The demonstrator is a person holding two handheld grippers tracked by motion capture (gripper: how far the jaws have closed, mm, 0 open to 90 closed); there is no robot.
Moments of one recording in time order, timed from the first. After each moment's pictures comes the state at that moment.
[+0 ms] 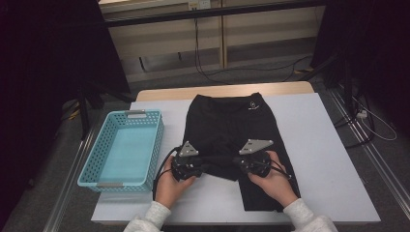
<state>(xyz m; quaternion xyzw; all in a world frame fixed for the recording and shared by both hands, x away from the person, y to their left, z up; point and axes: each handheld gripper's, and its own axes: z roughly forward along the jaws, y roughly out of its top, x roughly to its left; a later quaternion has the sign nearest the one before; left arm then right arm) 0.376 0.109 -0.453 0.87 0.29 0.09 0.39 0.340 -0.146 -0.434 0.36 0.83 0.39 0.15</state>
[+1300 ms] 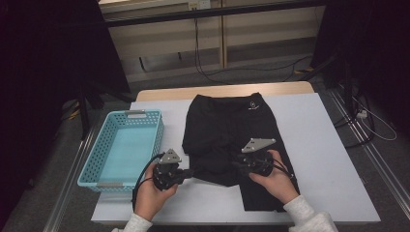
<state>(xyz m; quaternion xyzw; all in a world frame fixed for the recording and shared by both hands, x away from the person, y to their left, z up) 0.344 0.154 -0.422 0.87 0.30 0.05 0.38 0.339 -0.149 -0.433 0.36 0.84 0.39 0.14</state>
